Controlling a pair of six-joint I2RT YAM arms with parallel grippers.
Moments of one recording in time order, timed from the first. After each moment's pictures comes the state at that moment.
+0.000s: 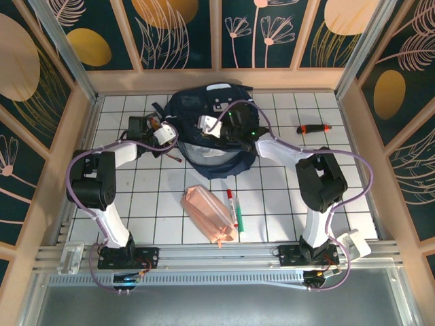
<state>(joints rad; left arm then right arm) -0.09 1.85 1.04 -0.01 0.44 0.86 0.61 1.85 1.33 0.03 -0.46 -0.77</state>
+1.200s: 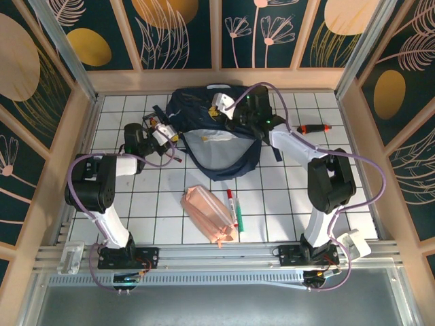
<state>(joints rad) -0.08 1.80 0.78 0.65 0.63 0.64 0.49 1.80 1.39 0.08 -0.64 -0.63</state>
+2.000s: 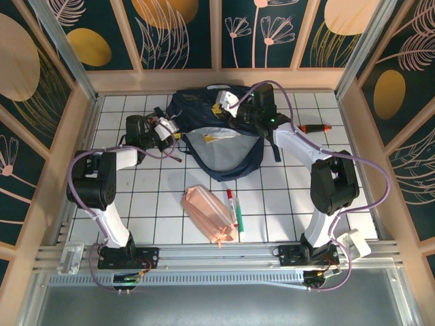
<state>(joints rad) -0.08 1.85 0.93 0.40 0.67 0.71 0.46 1.78 1.39 0.07 -0.65 -0.65</state>
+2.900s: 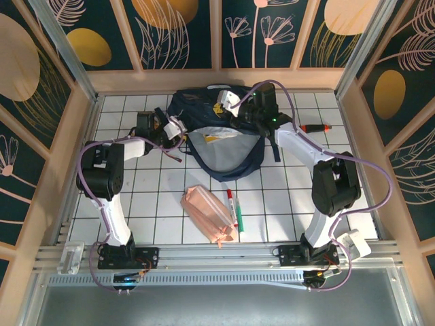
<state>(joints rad) -0.14 1.98 1.12 0.14 0.67 0.78 0.46 1.76 1.39 0.05 -0.65 -0.67</state>
